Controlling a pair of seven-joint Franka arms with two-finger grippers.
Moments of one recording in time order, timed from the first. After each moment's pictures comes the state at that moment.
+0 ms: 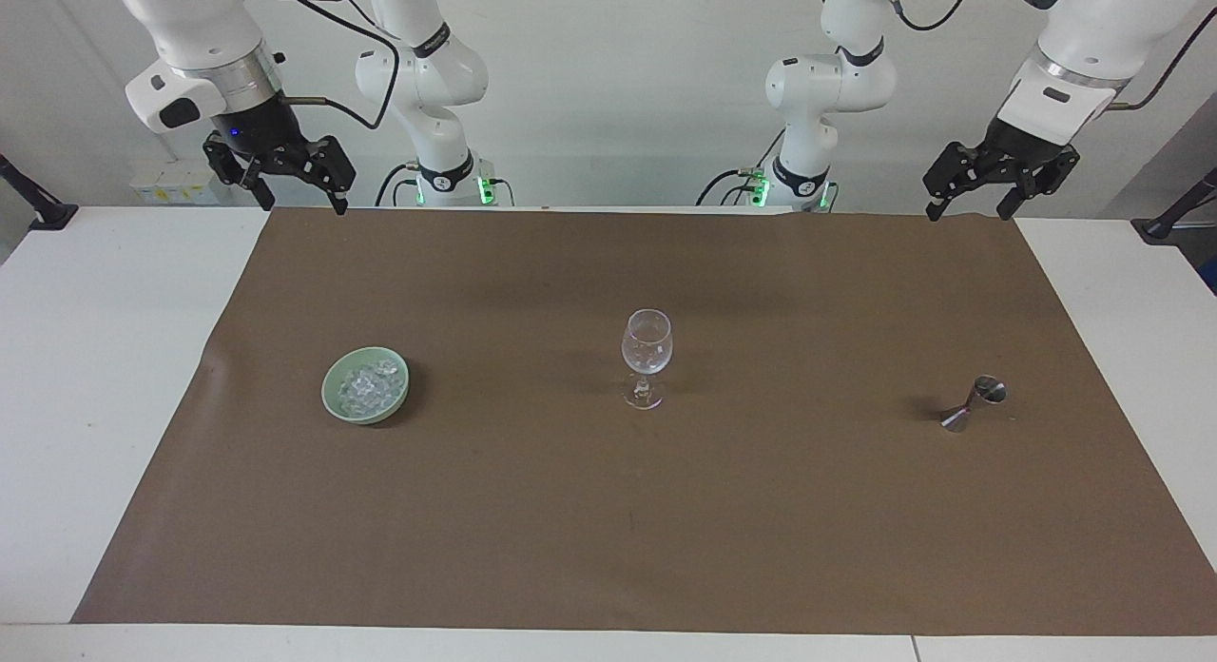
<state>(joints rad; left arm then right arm) -0.03 -0.05 -0.03 -1.52 -0.02 1.48 -0.09 0.02 -0.06 -0.04 -1.56 -0.01 1.49 0.06</state>
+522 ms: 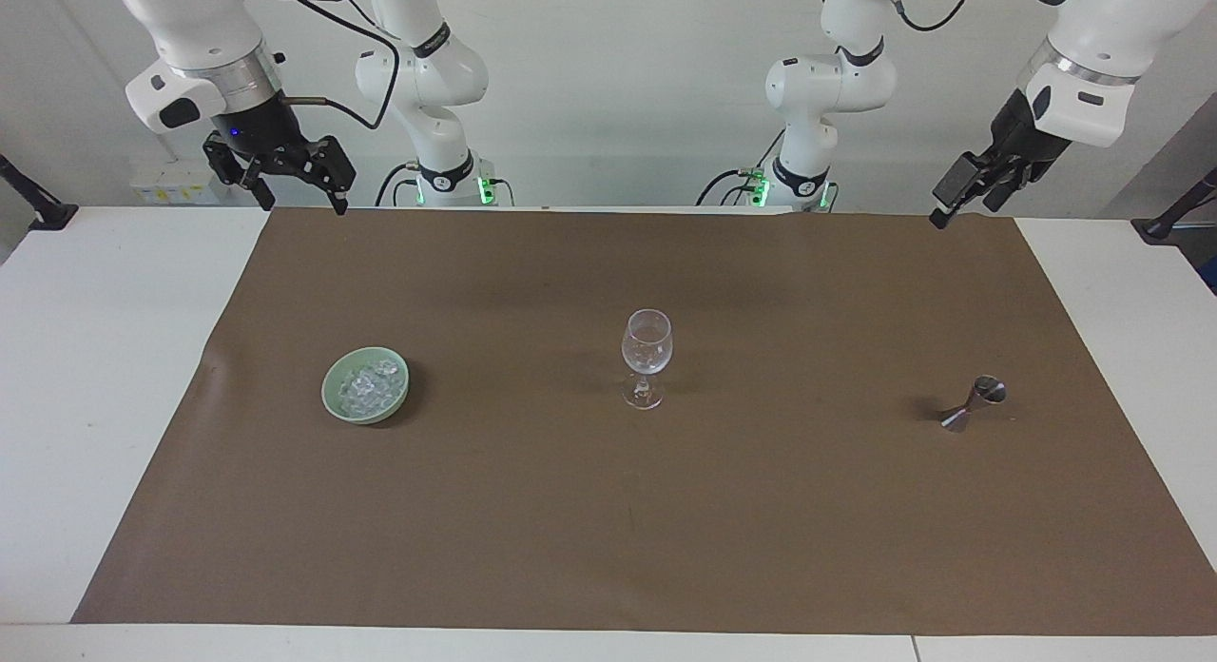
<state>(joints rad) -0.02 -0.05 -0.01 -1.53 -0.12 1.51 -0.54 0.02 -0.06 -0.04 -1.56 -0.01 1.49 0.06</state>
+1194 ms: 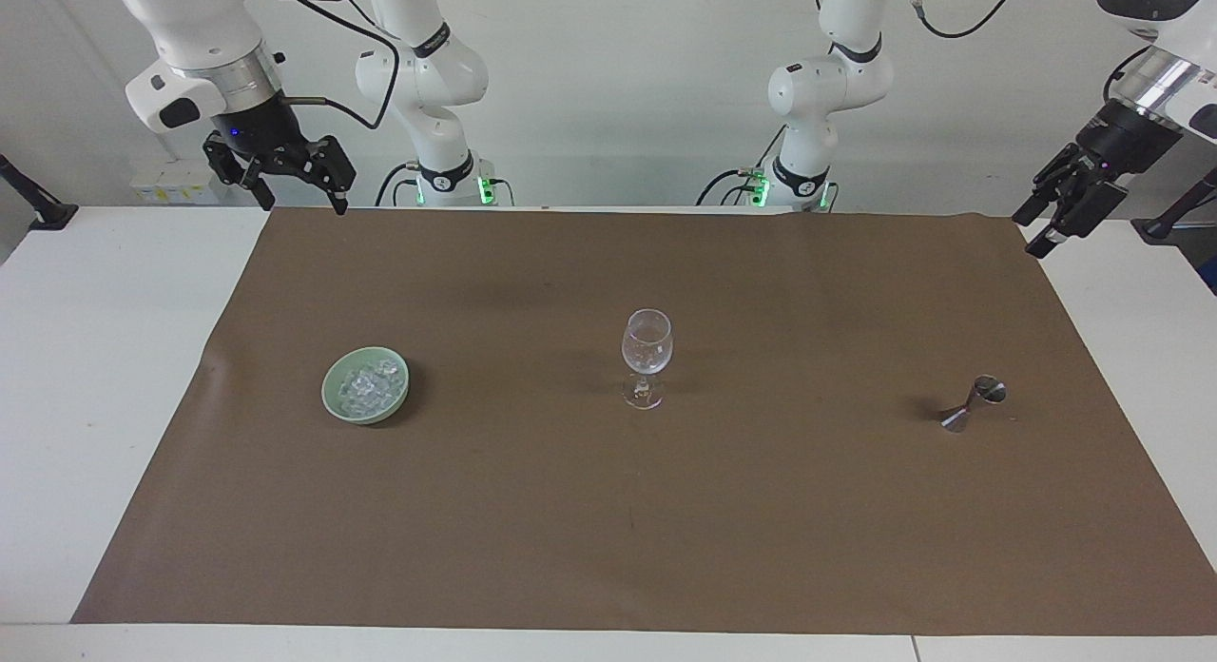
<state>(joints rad) 0.23 -0.11 0.00 -1.72 -0.43 1.75 -0.89 0.02 -0.06 -0.04 -1.56 -0.01 1.49 0.06</state>
